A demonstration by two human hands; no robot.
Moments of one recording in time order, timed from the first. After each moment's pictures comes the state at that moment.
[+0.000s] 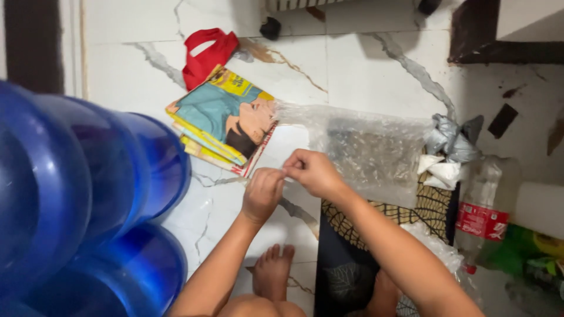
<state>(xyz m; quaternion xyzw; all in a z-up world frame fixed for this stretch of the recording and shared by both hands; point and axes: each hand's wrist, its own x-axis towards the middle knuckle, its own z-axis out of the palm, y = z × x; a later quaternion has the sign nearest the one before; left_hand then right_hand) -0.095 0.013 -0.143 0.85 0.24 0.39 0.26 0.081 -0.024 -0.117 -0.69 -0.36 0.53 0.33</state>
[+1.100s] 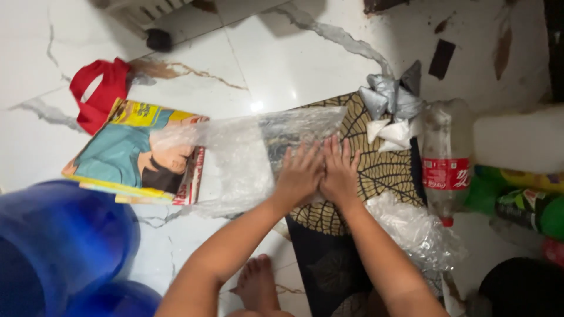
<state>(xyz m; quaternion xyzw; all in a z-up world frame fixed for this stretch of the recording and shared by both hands) 0.077 -0.079 -0.246 0.97 0.10 0.06 0.23 0.184 -0.202 -0.243 -0.90 -0.41 0.15 0.07</state>
